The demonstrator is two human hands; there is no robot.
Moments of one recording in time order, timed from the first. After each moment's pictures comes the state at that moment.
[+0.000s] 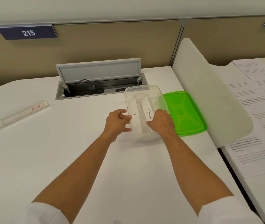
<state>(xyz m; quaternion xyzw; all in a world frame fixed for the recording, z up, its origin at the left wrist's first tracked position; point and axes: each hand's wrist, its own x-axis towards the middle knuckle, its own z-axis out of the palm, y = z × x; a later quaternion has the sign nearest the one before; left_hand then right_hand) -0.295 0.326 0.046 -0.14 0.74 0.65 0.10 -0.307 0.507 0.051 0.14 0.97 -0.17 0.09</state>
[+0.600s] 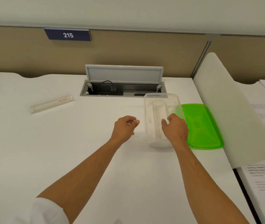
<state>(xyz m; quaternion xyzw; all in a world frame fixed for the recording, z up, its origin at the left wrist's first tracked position) -0.264 0.299 0.046 -0.14 0.80 0.58 0.02 -0.292 0.498 0.062 0.12 0.96 -0.24 -0.05</state>
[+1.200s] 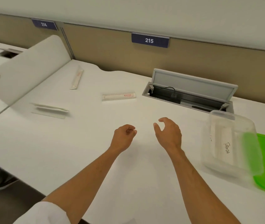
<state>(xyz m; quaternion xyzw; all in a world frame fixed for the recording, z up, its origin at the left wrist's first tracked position) -0.155 0.115 0.040 -0.27 0.82 0.50 -0.09 -0.247 0.280 0.065 -0.15 0.93 -0.35 0.01</state>
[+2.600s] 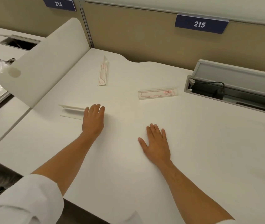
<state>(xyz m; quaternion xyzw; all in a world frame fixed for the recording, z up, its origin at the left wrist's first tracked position) -0.096 -0.225 0.010 -0.22 0.97 -0.03 -0.07 -0.160 0.043 -0.056 -0.30 0.94 -0.14 0.04</state>
